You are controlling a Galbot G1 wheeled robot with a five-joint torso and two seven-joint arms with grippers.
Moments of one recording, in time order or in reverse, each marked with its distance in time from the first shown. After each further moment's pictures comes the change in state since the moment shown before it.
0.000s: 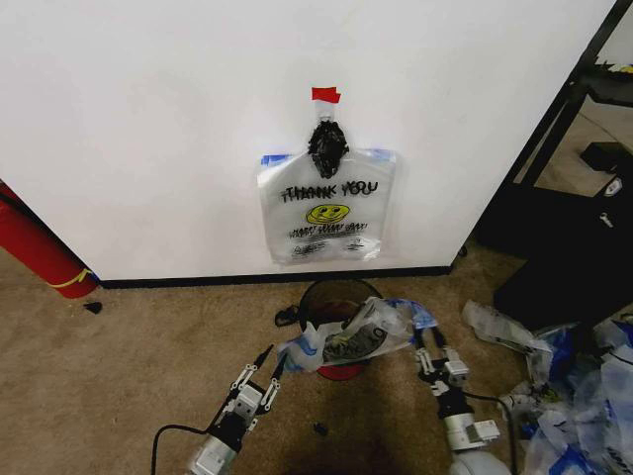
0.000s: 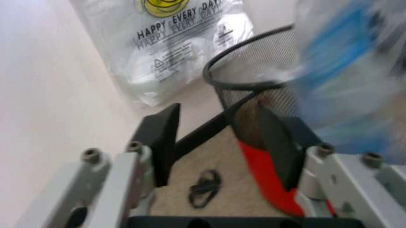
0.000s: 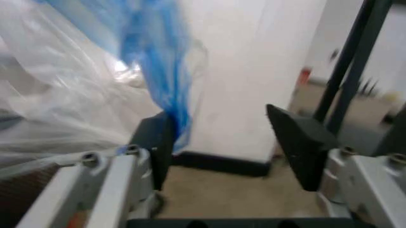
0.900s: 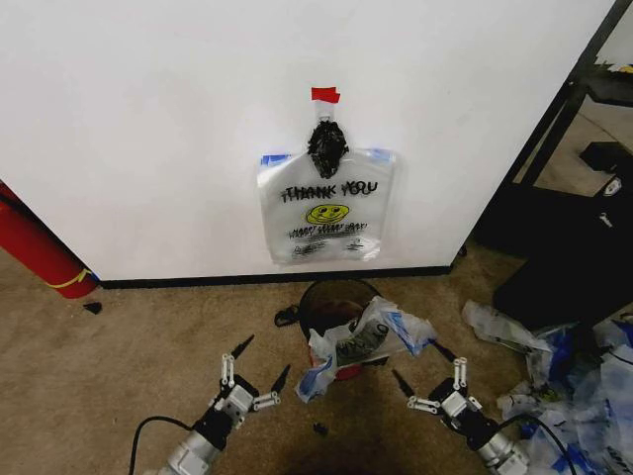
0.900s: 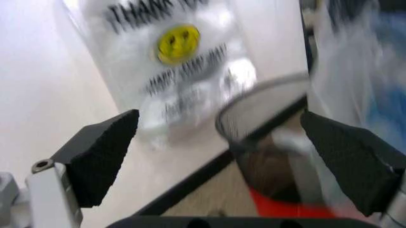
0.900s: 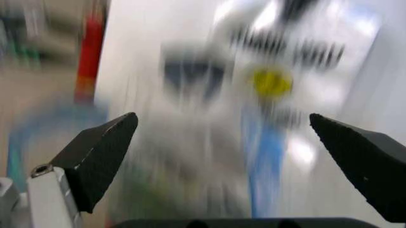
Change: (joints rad) left arm -0.020 0.033 -0.022 -0.097 -0.169 -0.024 0.084; right arm -0.024 -0.025 0.098 0.102 0.288 0.236 -0.860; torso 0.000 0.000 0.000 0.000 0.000
